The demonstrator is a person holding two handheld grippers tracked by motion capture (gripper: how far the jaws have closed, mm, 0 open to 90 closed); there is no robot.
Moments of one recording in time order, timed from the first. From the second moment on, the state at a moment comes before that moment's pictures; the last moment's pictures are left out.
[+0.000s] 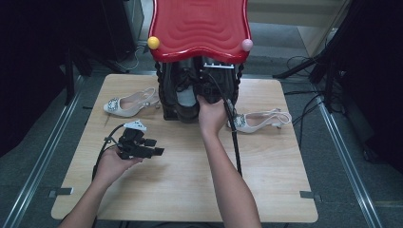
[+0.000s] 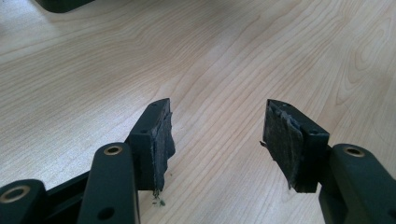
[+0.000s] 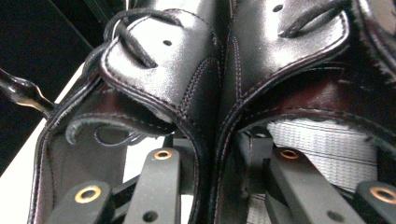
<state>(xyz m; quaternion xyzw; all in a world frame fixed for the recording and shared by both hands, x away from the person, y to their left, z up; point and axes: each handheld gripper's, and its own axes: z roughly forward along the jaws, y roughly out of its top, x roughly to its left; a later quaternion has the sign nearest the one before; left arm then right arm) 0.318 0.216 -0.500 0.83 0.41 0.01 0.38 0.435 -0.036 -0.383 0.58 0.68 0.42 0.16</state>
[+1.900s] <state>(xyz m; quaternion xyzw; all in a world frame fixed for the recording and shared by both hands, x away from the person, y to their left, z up) 0.318 0.218 -0.500 0.83 0.41 0.01 0.38 0.413 -0.064 -0.368 0.50 0.72 0.47 0.12</state>
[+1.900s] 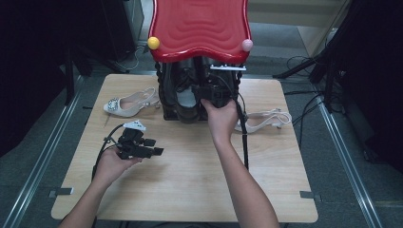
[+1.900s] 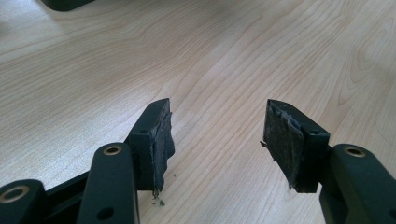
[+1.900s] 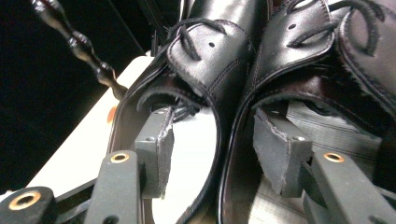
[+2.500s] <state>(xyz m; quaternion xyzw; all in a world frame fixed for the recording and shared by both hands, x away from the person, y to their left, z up) 0.315 0.214 -0.455 0.82 0.39 0.02 0.42 0.365 -0.096 -0.351 0.44 0.75 0.49 0.10</state>
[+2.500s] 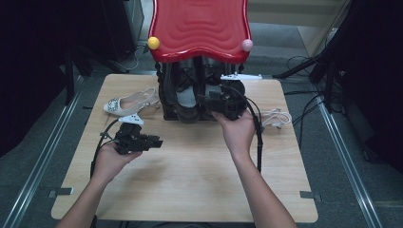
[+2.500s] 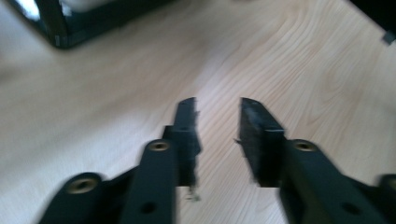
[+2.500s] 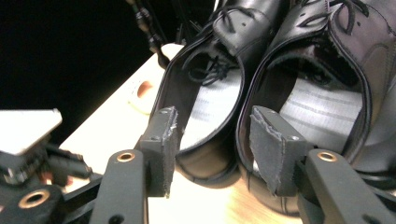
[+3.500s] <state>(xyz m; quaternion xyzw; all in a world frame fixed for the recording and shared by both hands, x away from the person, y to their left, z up) 0.400 0.159 -0.291 0.83 0.31 0.08 0.45 0.339 -0.080 -0.421 0.41 0.78 0.47 0.05</state>
